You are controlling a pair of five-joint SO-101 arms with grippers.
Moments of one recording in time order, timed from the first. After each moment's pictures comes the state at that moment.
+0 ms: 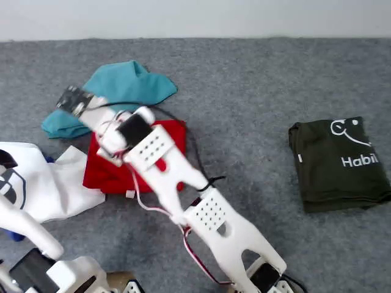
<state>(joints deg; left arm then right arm) -51.5 -8.6 -6.3 99.4 -2.5 -49.4 64.3 -94.2 99.4 15.6</state>
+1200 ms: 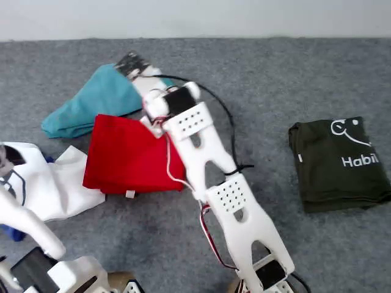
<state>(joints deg) -47.3 -8.6 -4.6 99.4 -2.5 -34.6 67.3 -94.5 100.5 15.6</state>
